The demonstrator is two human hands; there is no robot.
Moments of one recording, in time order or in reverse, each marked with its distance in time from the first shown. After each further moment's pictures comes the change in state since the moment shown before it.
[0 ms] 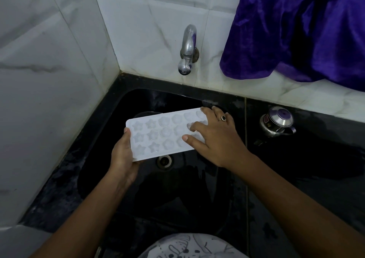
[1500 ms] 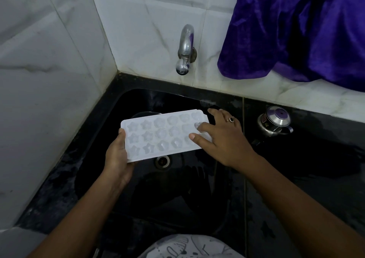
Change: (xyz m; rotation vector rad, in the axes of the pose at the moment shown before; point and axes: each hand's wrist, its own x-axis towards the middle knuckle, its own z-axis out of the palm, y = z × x) left_hand 0.003 -0.001 -0.007 -0.048 0.037 -0.010; right_hand -0.008 0.014 -0.007 0.039 -0.046 0.094
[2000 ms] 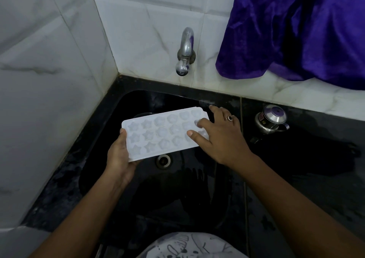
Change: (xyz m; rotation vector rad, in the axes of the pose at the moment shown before) left_hand -0.009 0.007 -0.006 0.004 -0.030 -0.004; right_hand -0.008 -0.016 0.000 -0.014 0.052 0.054
